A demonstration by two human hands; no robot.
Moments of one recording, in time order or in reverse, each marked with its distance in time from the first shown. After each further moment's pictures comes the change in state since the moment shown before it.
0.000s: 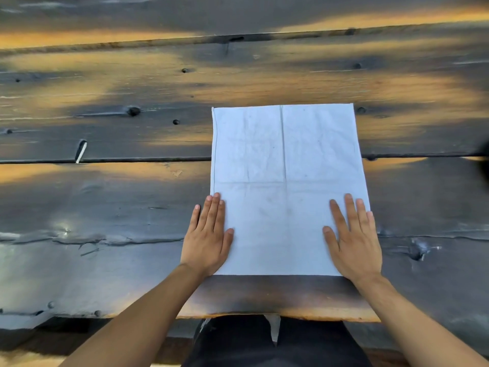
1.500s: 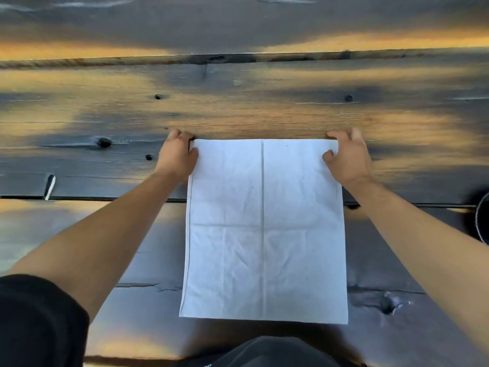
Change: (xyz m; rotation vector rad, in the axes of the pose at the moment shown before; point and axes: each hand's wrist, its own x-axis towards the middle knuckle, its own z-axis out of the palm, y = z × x) left_hand 0.282 -0.054 -0.119 -0.353 0.038 -0.321; right_hand 0.294 0.023 -0.113 0.316 -0.058 0.143
